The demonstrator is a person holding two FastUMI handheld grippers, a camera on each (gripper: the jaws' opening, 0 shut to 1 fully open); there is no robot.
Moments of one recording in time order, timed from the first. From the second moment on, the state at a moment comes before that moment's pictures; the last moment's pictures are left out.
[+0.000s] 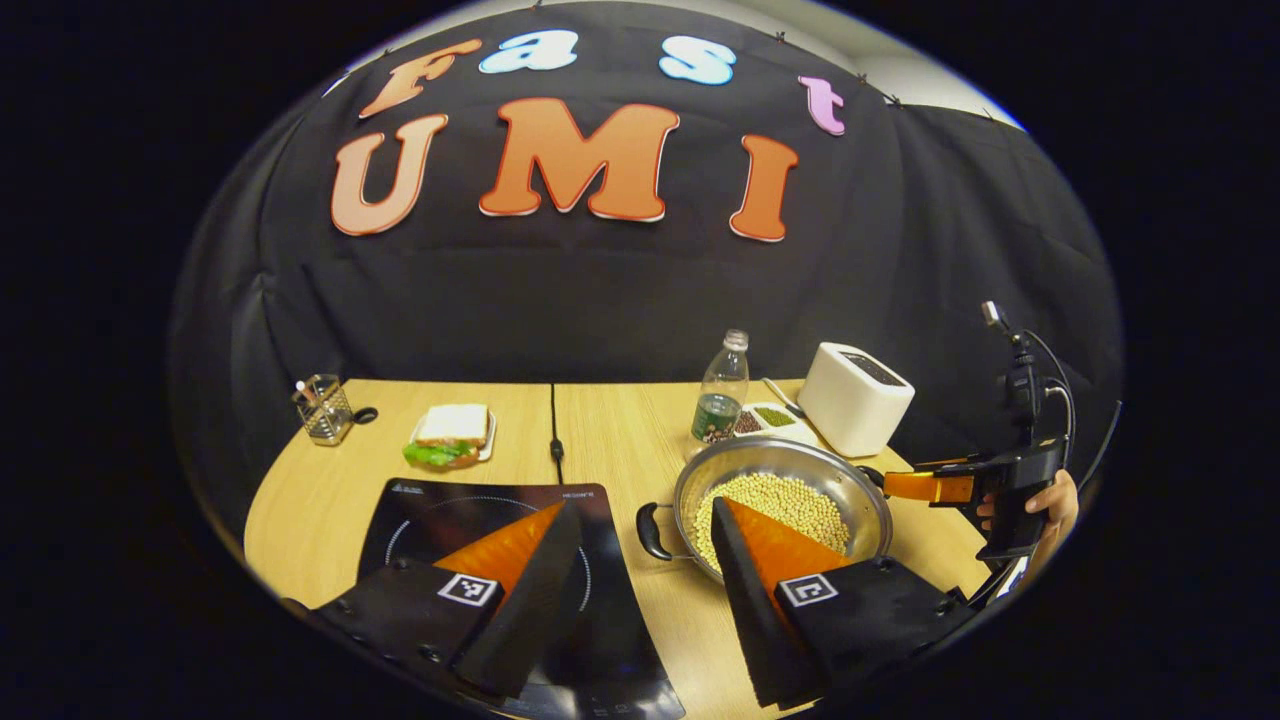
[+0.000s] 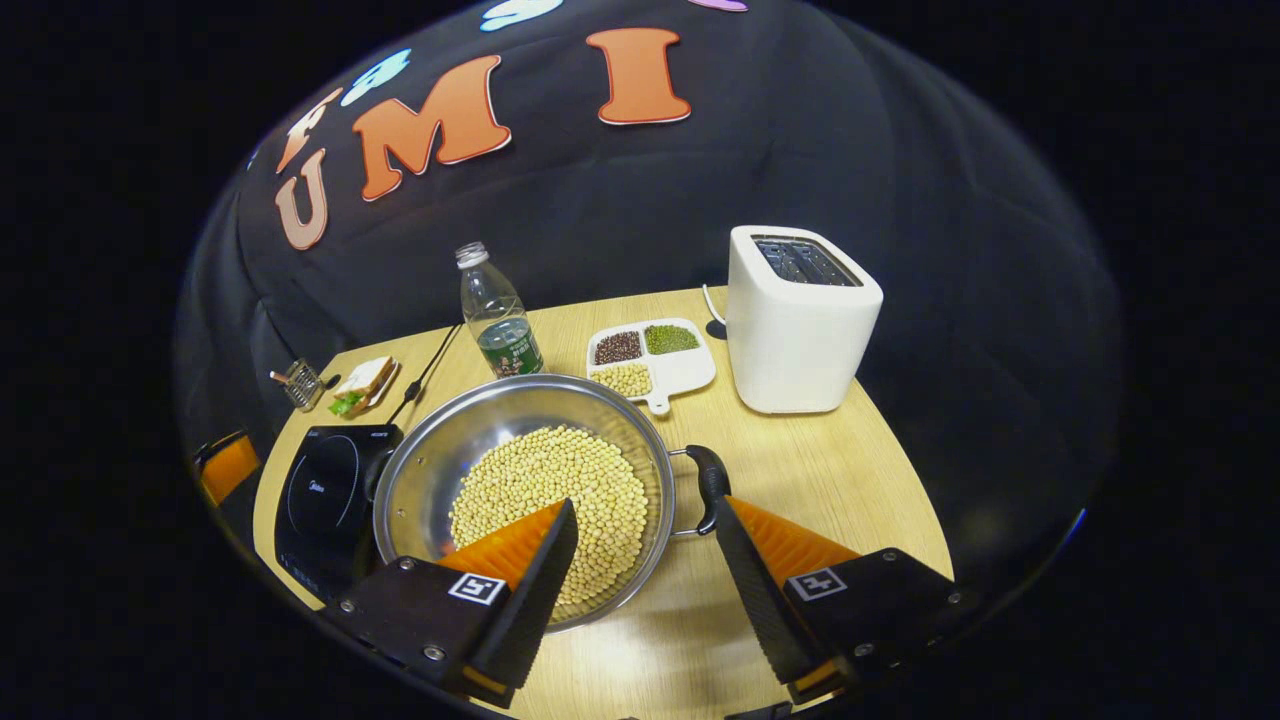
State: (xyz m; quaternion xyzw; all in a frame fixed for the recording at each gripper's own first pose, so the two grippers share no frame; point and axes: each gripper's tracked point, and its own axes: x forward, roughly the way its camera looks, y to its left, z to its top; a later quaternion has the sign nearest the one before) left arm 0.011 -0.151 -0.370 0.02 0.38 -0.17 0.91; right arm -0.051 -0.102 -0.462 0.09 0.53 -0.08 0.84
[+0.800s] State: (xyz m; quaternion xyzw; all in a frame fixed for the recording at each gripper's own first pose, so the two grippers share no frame) left arm 0.028 -0.188 -0.499 0.04 0.52 -0.15 0.84; right arm -0.050 -0.120 -0.520 0.05 0.57 -0.11 0.81
